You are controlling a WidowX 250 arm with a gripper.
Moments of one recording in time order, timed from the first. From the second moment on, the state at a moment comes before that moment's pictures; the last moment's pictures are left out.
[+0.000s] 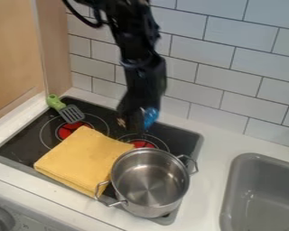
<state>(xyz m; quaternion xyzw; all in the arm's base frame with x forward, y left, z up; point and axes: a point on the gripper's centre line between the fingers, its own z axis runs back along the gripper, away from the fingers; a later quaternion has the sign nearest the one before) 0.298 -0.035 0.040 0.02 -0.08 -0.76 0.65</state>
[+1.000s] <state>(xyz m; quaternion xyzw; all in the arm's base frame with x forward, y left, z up) 0.327 -0.062 0.002 -0.01 -0.04 -0.78 0.62</state>
